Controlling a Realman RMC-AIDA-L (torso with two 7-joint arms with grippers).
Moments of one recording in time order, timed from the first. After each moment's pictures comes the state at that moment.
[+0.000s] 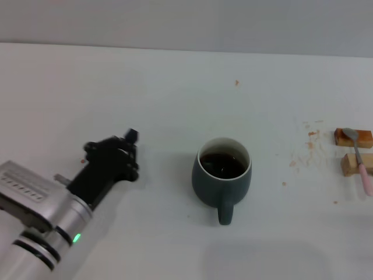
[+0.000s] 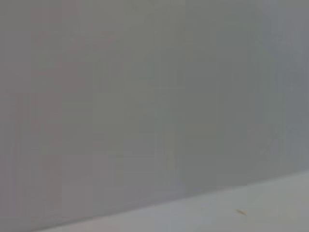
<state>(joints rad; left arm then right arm) -0.33 -2.07 -0.42 -0.41 2.20 1.09 0.04 0.01 2.09 0.24 0.41 -1.49 -1.74 -0.11</state>
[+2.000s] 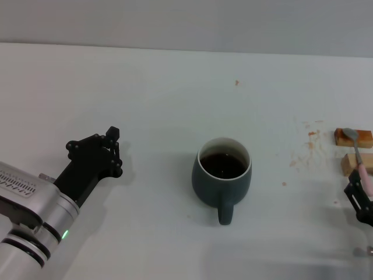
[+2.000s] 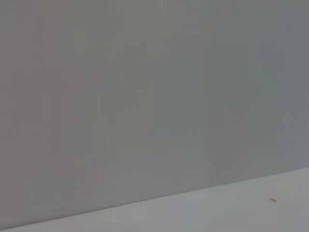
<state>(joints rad) -0.32 -2.07 -0.47 -0.37 2.21 1.07 0.04 0.10 2.09 0.09 0.53 -1.49 -1.38 -0.19</state>
